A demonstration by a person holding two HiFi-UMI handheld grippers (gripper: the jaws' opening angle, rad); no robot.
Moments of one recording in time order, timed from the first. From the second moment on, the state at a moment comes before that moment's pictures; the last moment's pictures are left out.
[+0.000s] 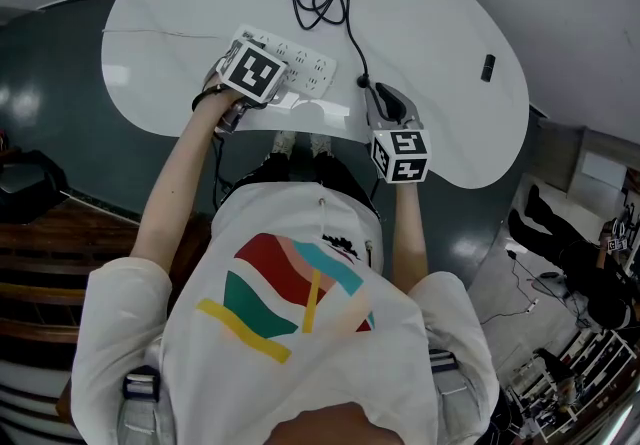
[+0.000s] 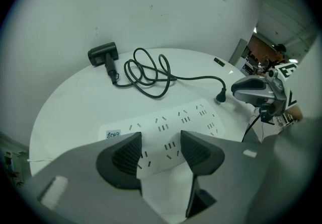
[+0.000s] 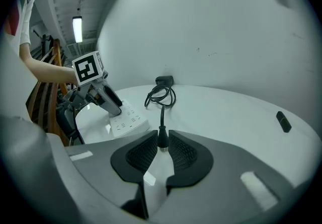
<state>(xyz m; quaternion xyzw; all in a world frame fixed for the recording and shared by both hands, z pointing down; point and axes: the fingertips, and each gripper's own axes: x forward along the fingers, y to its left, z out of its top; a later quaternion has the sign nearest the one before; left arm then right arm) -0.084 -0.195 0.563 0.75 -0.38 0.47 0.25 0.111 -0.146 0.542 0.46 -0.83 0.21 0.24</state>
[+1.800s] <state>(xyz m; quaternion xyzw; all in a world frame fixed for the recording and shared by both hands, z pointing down) -0.063 -0.183 0.296 0.82 -0.57 -0.03 0.03 0.046 -0.173 0.303 0.53 -0.85 0.01 0.03</state>
